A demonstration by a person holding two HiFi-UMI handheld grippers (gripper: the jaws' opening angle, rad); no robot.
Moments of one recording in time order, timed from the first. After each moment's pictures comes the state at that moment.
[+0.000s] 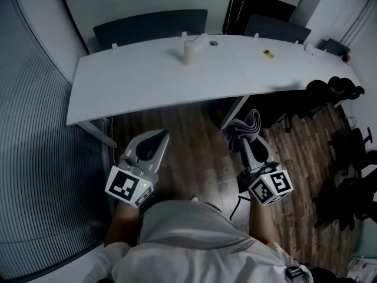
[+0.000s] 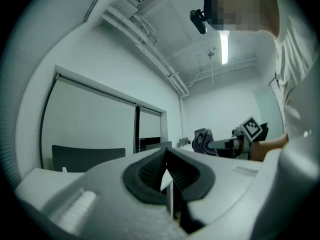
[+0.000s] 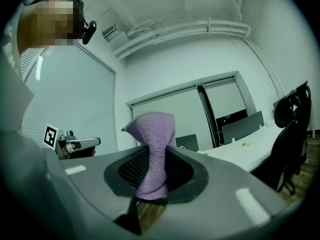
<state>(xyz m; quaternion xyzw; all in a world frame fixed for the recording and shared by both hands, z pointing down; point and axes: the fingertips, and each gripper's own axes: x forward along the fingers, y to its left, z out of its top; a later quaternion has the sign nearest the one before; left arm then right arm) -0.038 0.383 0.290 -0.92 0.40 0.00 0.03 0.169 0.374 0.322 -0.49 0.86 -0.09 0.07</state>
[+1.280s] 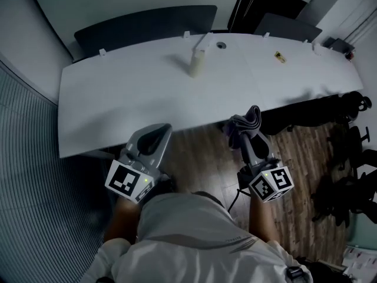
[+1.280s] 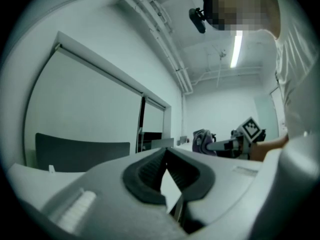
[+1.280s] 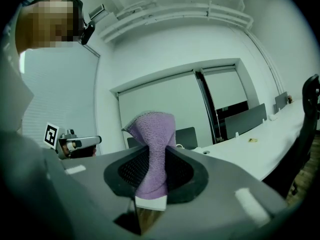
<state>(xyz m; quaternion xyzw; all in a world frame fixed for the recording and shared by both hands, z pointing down) -0.116 0.134 0.327 -0.93 0.36 0.00 -0.01 0.085 0.142 0.355 -0.52 0.84 -0.12 0.03</state>
